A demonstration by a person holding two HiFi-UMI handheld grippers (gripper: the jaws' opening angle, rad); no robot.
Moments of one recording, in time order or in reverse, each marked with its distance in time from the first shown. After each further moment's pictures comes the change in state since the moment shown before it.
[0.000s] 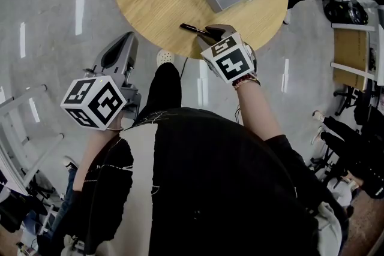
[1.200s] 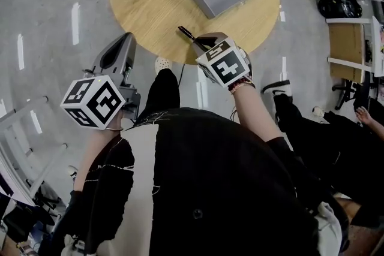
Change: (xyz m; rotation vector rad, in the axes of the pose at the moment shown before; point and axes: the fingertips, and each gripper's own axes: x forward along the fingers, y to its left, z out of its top) left arm 0.019 -0.002 0.021 -0.002 0.003 -0.039; right arm -0.004 0.007 0.004 0.055 0.038 0.051
